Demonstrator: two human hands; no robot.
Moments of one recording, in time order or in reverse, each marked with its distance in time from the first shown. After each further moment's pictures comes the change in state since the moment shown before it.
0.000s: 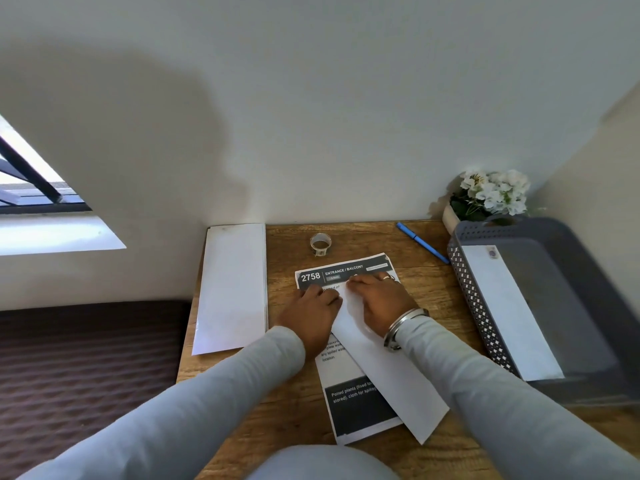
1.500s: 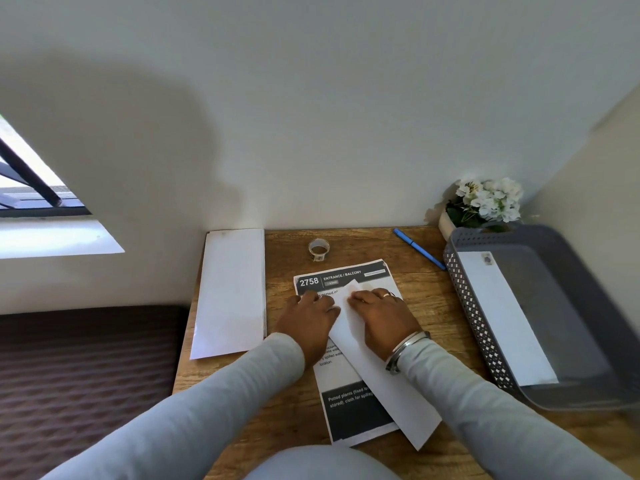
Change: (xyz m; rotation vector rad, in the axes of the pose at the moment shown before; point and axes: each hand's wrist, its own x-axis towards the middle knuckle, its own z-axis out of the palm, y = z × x) left_hand -0.004 0.002 -0.004 -0.009 -0.040 -0.039; right_hand -0.024 -0.007 0.008 -0.077 0.012 -0.012
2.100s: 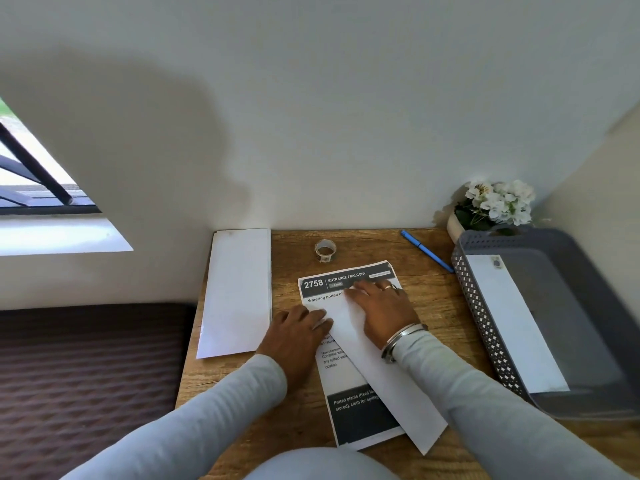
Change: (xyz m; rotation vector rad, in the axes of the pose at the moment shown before) left_hand -0.035 -0.014 0.018 -0.071 -0.008 -0.023; right_hand 0.019 -0.006 -0.008 0.009 -0.001 0.036
